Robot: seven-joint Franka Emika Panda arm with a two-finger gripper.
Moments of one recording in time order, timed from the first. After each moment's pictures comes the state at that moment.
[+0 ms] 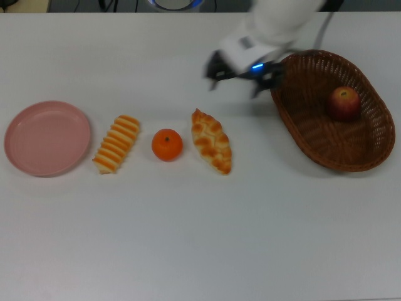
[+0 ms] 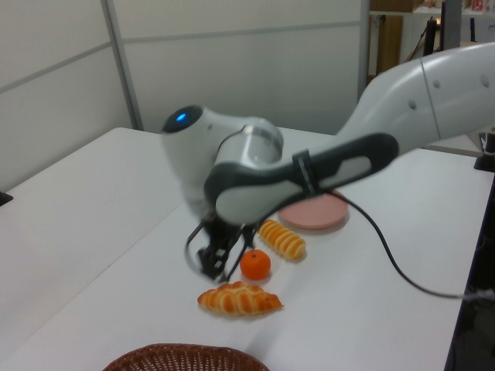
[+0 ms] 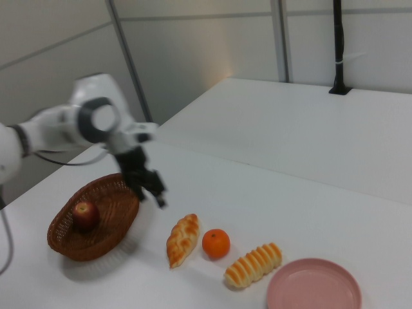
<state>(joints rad) 0.39 0.26 -0.06 -1.65 -0.17 1.81 0.39</state>
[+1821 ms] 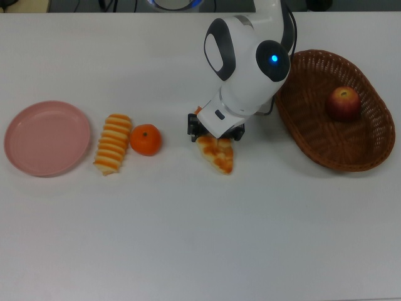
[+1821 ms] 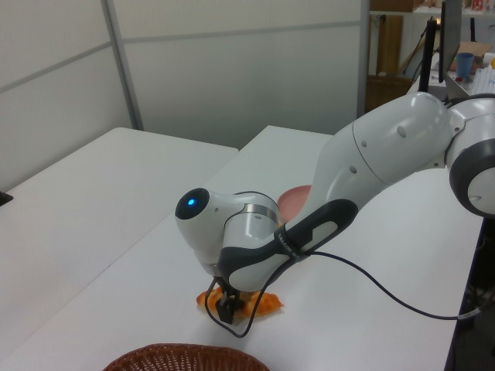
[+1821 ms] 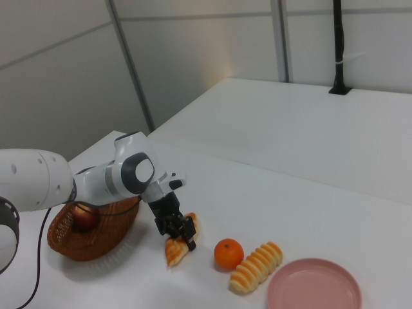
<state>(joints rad) 0.37 0.48 -0.05 -1.74 -0.33 2.09 0.42</state>
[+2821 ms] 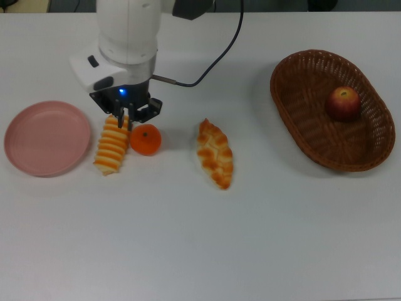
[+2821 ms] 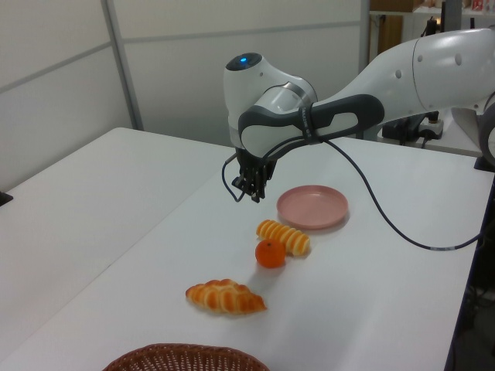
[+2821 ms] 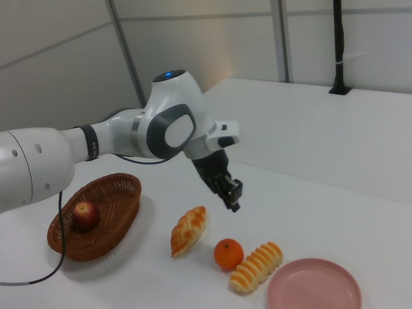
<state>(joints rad) 0.09 0.31 -0.06 -1.60 -0.17 2.00 0.22</state>
